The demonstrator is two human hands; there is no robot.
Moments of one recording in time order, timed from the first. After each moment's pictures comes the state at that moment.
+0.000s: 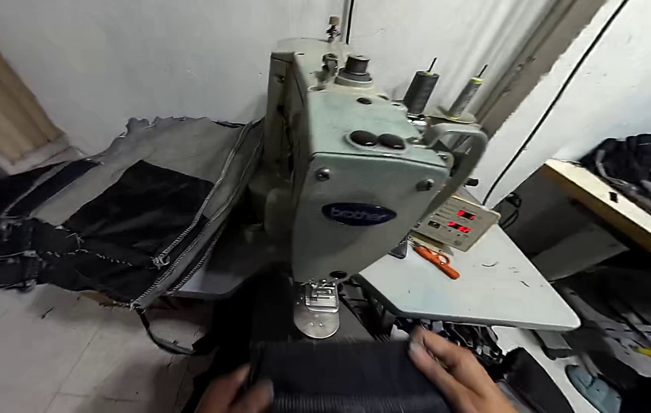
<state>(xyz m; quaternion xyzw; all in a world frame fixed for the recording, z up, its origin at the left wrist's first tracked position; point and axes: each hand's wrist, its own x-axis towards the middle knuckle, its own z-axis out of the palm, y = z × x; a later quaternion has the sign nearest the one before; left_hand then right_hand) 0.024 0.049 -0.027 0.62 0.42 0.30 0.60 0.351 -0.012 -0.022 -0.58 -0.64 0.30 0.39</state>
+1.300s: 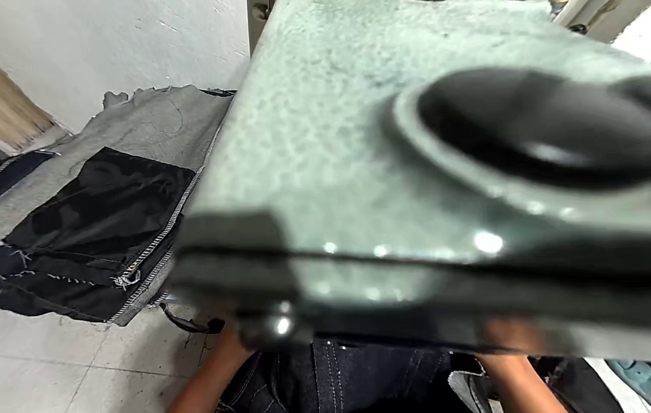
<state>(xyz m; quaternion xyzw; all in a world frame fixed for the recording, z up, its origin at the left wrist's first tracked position) 0.096 0.195 -0.117 0.62 0.47 0.35 0.52 0.404 0.090 -0.071 -0.67 -0.65 0.00 0.36</state>
